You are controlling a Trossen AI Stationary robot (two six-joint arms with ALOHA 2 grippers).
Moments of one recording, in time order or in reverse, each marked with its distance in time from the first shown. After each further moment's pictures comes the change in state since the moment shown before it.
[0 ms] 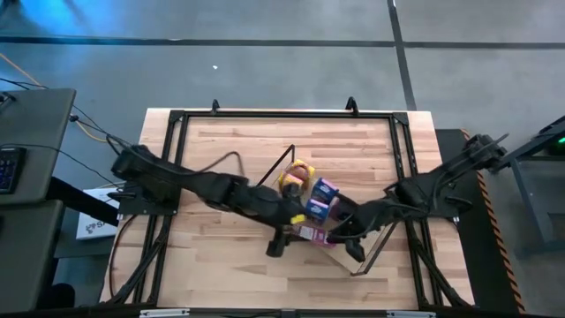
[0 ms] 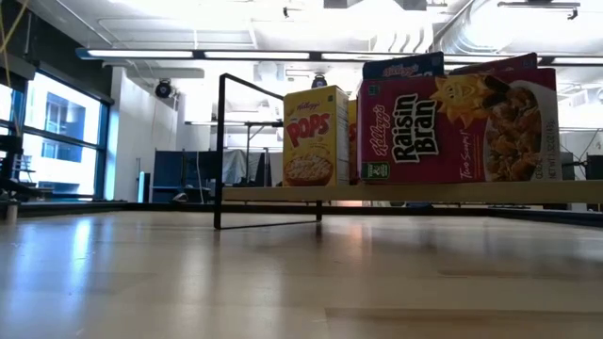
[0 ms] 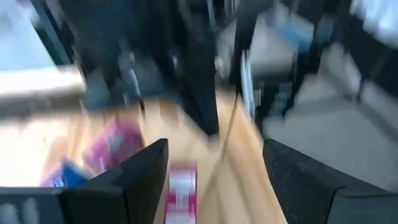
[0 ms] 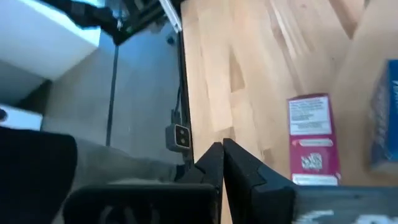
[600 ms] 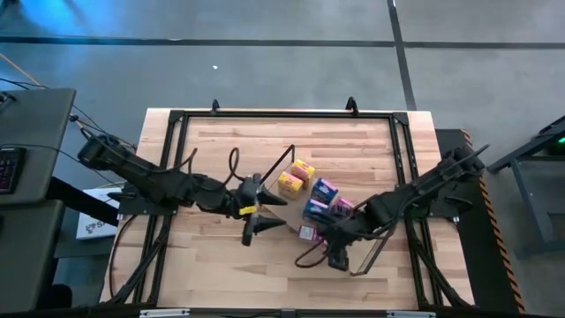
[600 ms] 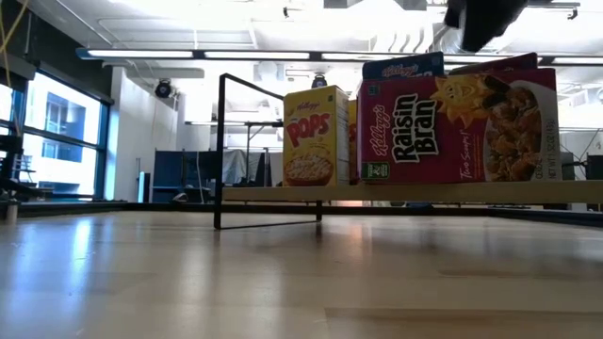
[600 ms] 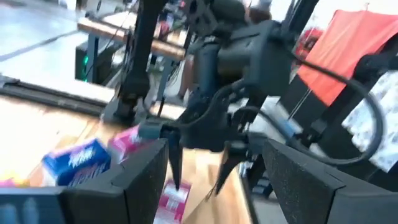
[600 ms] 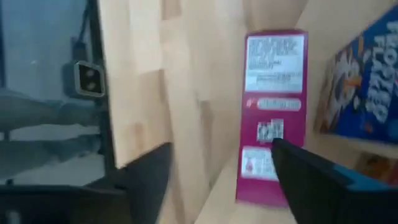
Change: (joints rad) left arm -0.048 -0.367 -0.573 0.532 -0.197 -0.291; right arm -0.019 0.288 0.152 -0.278 -0.002 -0.119
